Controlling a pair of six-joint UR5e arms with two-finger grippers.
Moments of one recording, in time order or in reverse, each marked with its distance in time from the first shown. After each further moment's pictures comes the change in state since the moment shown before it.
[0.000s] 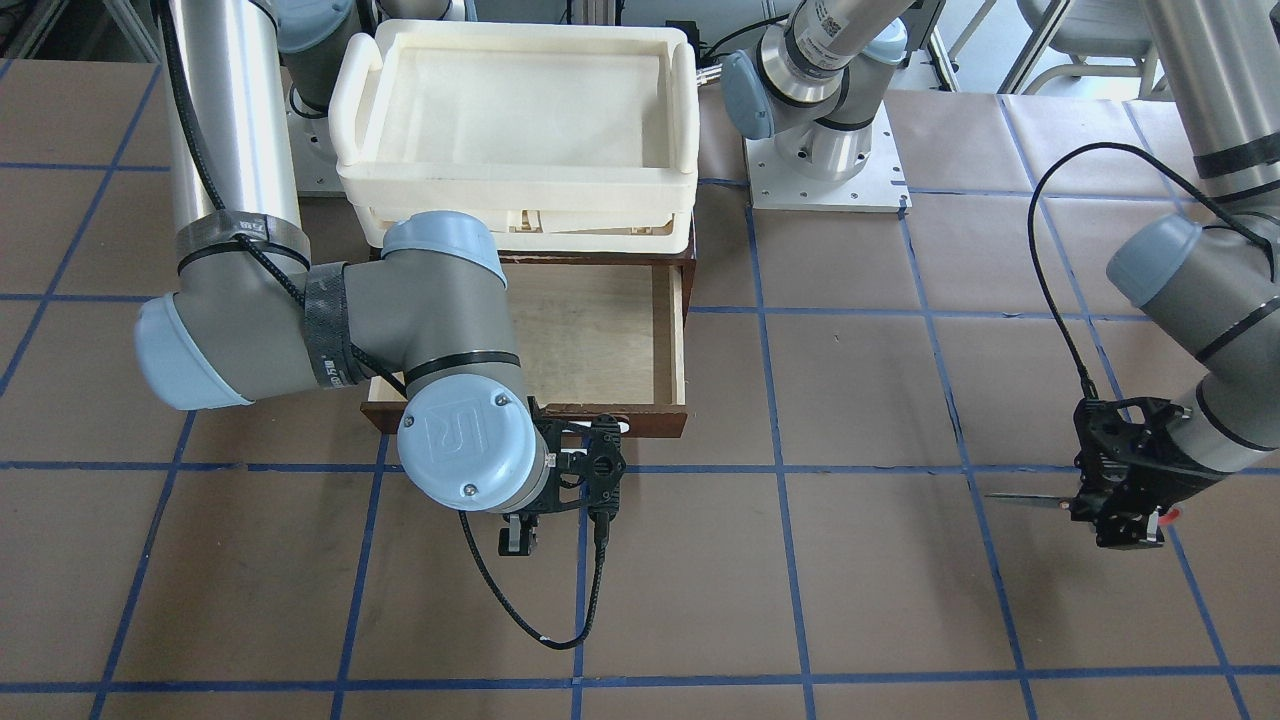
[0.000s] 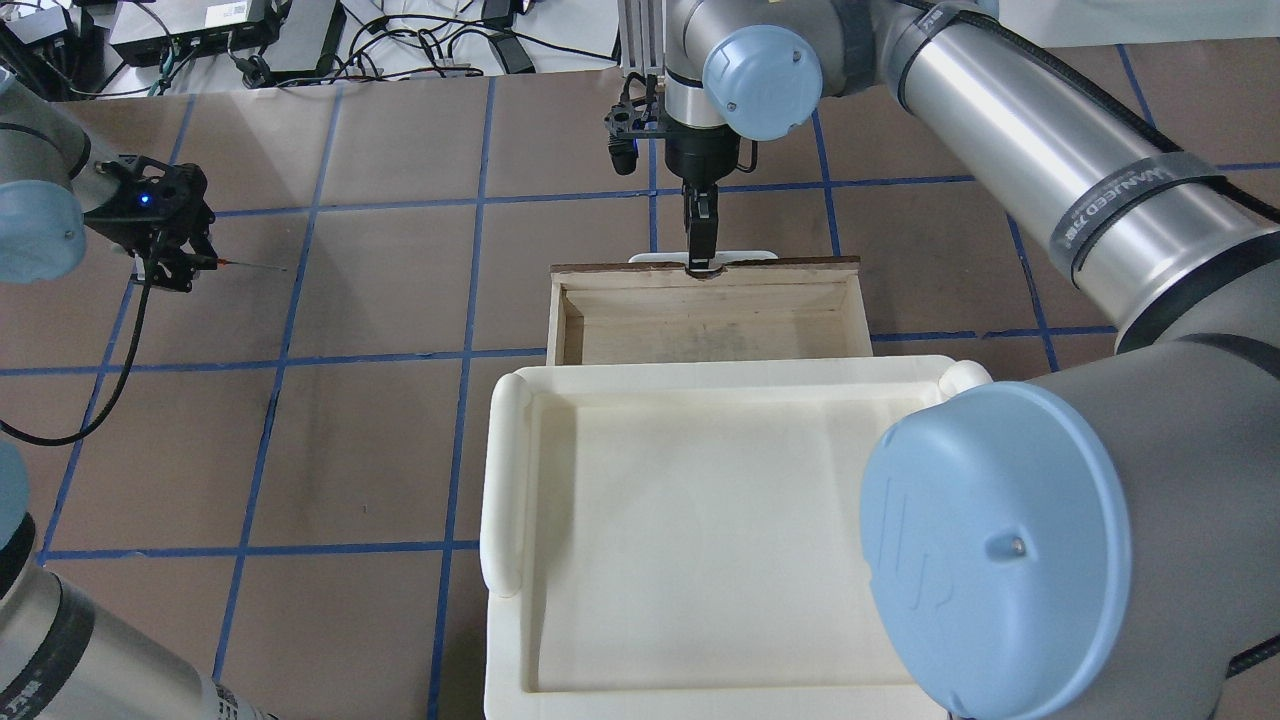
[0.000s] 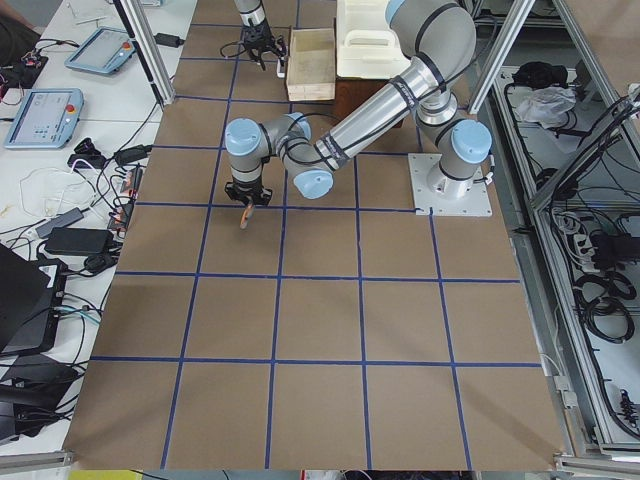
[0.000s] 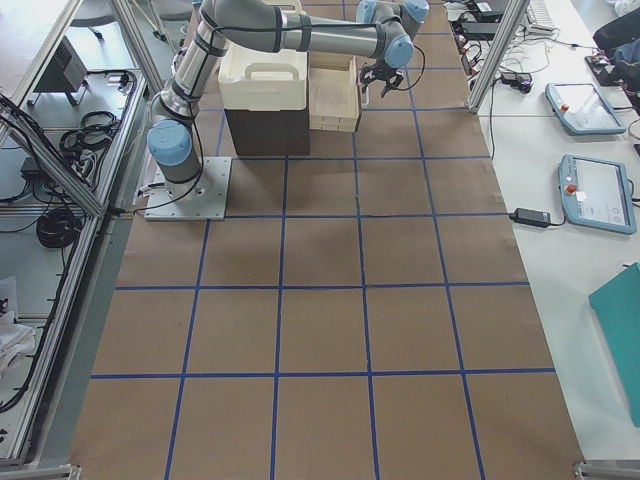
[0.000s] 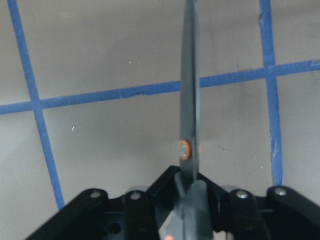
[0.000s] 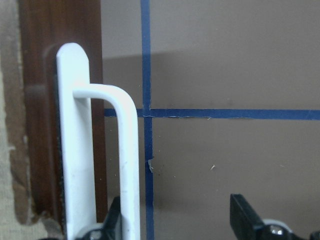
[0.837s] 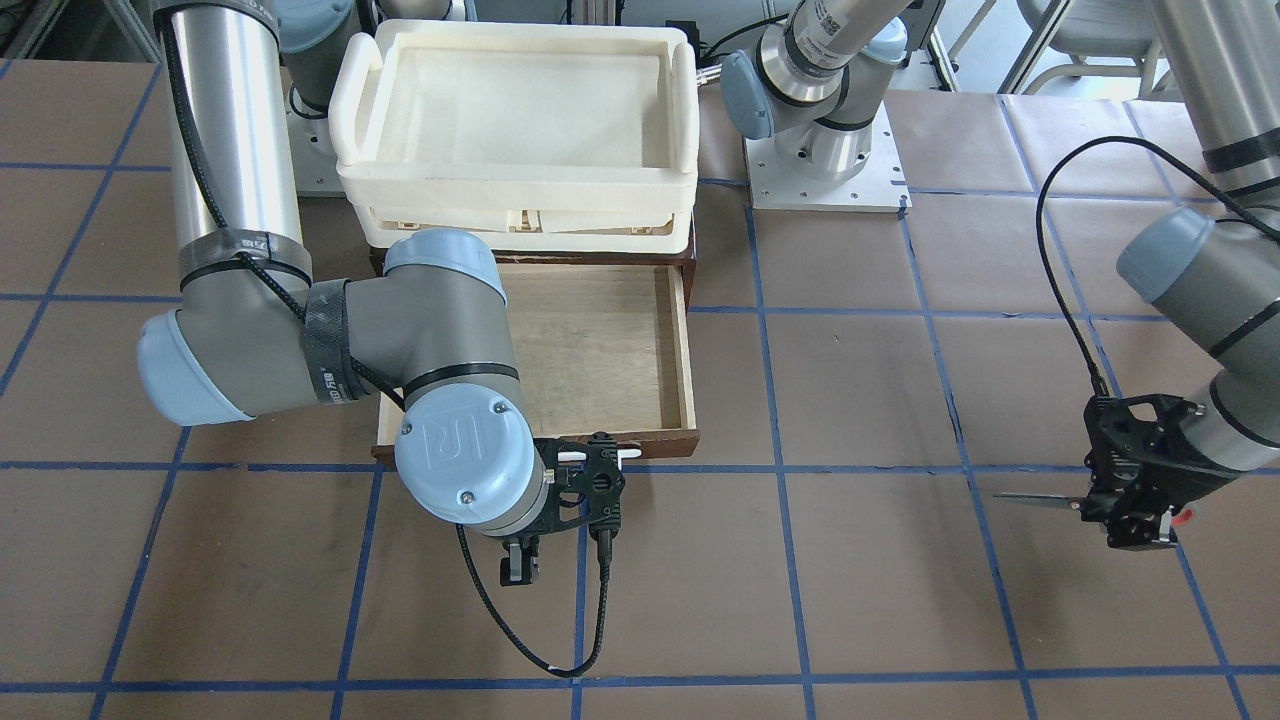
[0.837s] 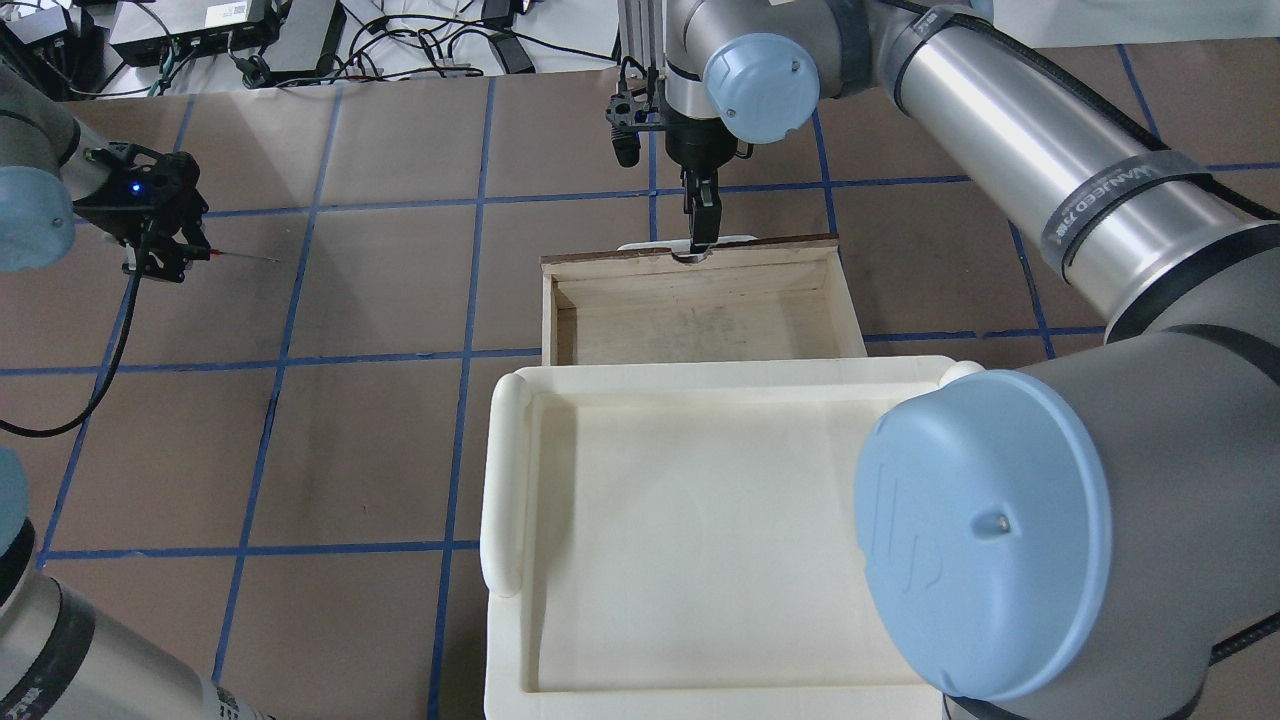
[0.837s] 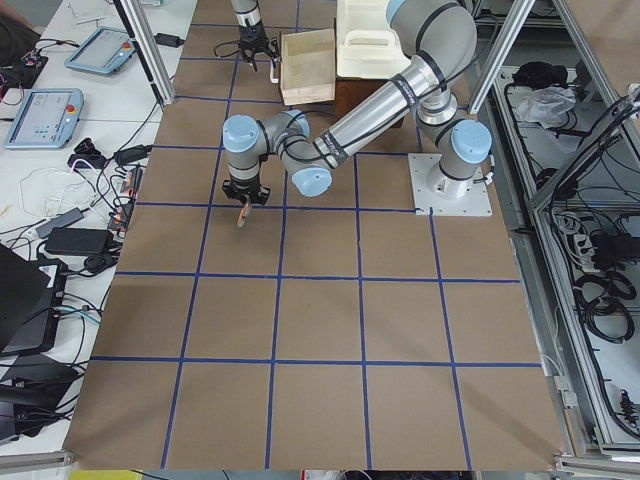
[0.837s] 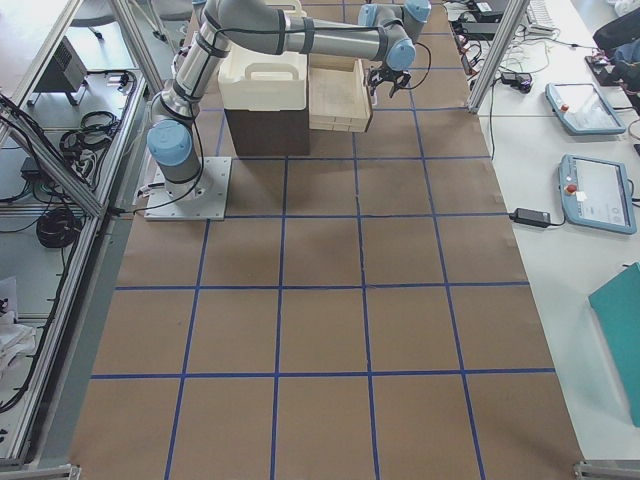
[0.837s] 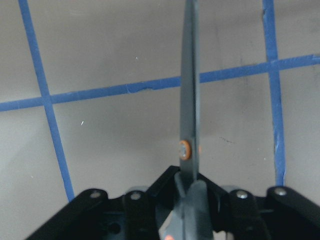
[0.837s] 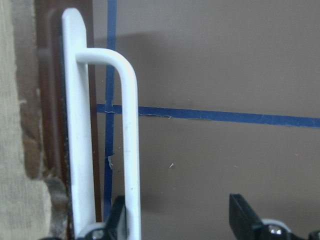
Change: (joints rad) left arm -0.006 0.020 0.027 -0.045 0.003 0.000; right arm -0.007 0.015 -0.009 -0.078 -0.020 -0.065
